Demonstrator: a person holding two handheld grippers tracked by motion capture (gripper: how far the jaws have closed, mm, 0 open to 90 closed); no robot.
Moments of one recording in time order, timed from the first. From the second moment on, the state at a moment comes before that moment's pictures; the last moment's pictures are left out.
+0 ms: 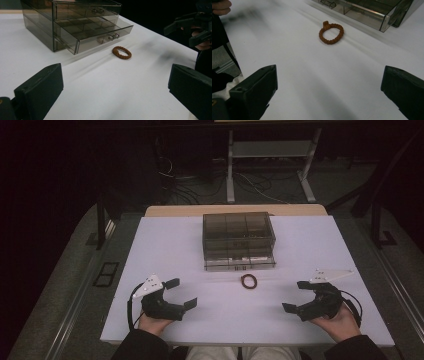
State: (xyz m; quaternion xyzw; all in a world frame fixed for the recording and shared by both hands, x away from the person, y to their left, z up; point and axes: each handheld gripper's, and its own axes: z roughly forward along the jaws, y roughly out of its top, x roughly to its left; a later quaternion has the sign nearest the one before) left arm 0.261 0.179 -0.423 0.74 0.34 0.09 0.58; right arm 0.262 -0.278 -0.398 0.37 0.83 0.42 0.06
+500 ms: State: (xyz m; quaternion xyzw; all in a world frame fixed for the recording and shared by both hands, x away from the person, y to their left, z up) left arm 0.261 0.180 -0.423 0.74 0.34 0.09 0.58; right arm 0.272 -0.269 -0.388 0.35 0.84 0.41 0.06
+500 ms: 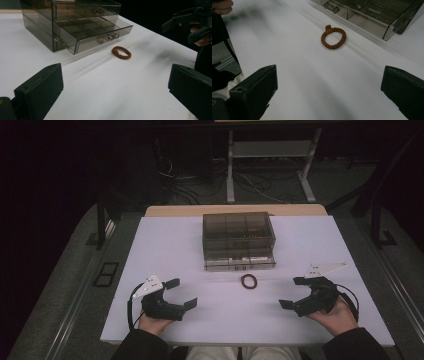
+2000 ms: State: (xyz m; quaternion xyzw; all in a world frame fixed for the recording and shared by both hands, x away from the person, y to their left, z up) left arm 0.261 0.179 -0.423 0.74 0.34 0.09 0.58; right arm 0.297 -0.217 -0.380 0.29 0.88 0.36 0.03
